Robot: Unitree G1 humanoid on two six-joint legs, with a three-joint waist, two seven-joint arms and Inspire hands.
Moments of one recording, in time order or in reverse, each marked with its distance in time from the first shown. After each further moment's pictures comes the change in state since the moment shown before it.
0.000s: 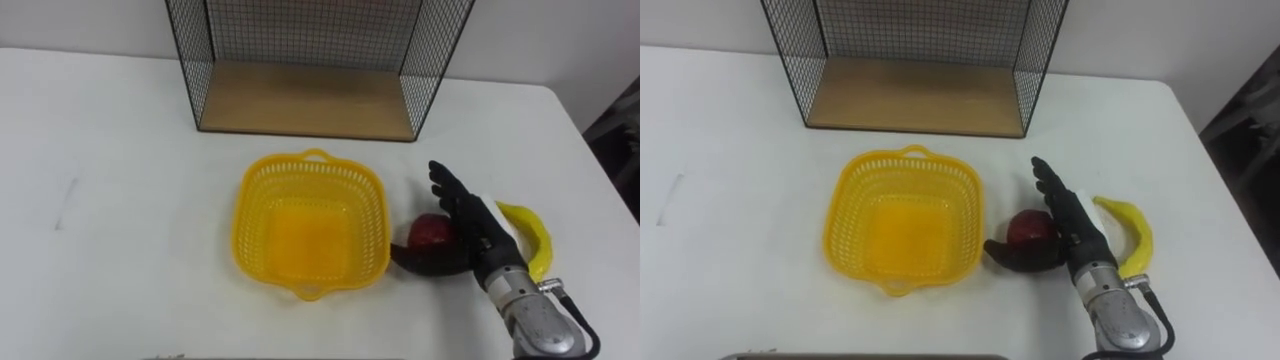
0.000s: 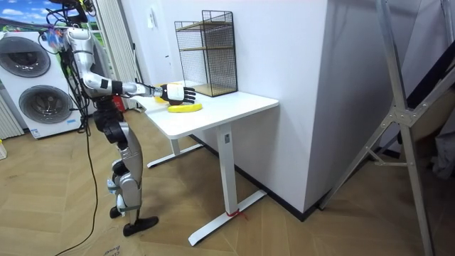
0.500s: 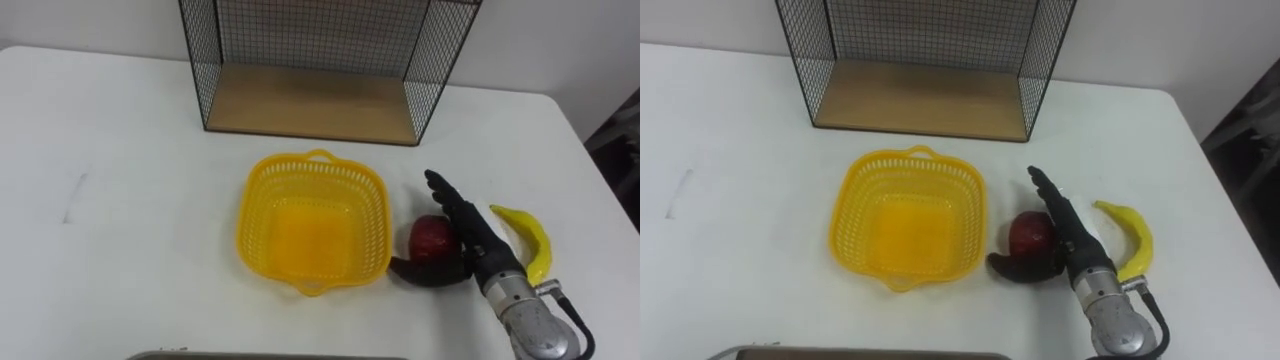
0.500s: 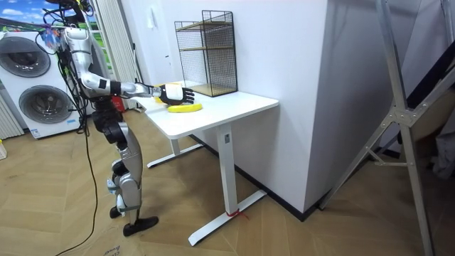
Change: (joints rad) left arm 0.008 0.008 0.022 0.008 0.001 0.004 -0.037; right arm 0.008 0.002 -0.005 0.019 -0.198 -0.032 -0.004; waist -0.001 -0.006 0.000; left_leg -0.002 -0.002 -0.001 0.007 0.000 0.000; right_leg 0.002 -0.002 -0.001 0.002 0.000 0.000
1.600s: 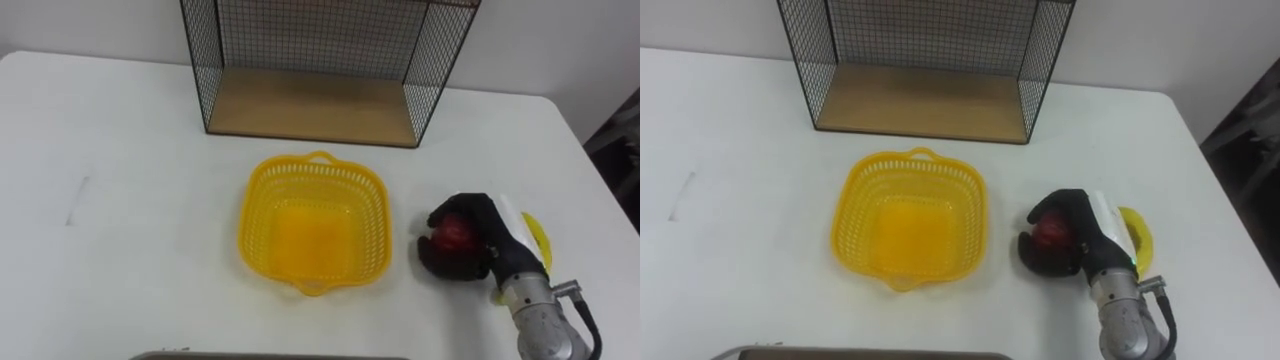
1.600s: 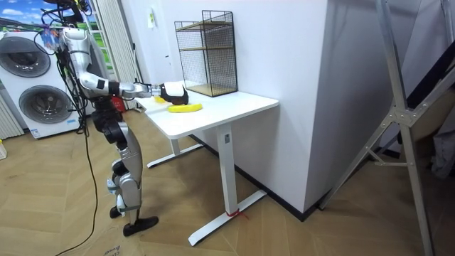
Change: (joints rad) left arm 0.006 0.001 0.025 -0.052 -0.001 -0.011 0.030; right arm 0.005 -0.002 -0.060 0.022 -0.163 -0.030 -0.123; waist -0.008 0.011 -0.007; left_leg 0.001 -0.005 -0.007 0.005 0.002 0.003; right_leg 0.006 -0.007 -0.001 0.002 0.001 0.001
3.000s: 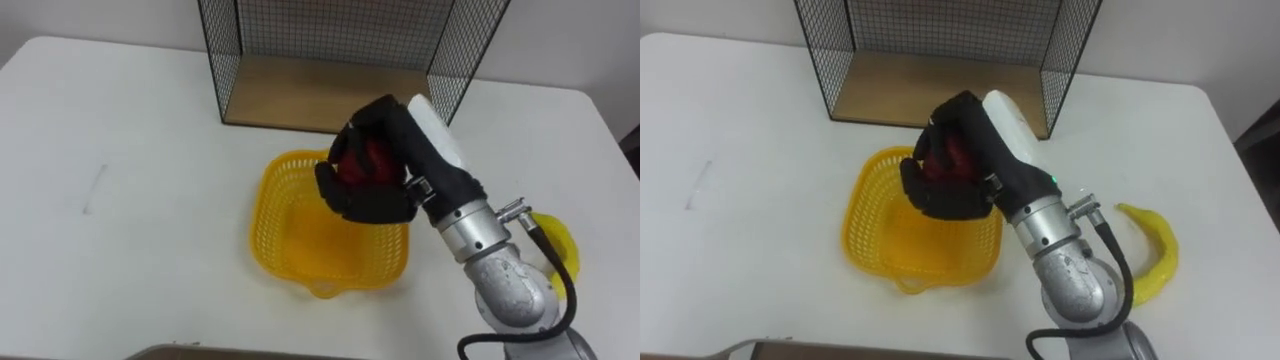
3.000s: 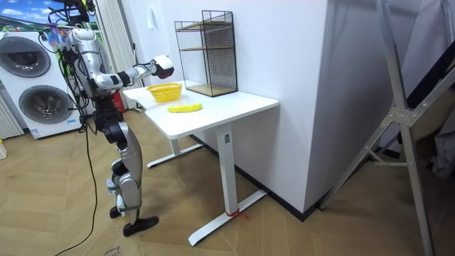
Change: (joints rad) left arm -0.084 -0.003 -0.136 0.121 0.001 -0.007 -0.007; right arm -0.095 0.004 0.259 -0.531 0.017 0.066 0.163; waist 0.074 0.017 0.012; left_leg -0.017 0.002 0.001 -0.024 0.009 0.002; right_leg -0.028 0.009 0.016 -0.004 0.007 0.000
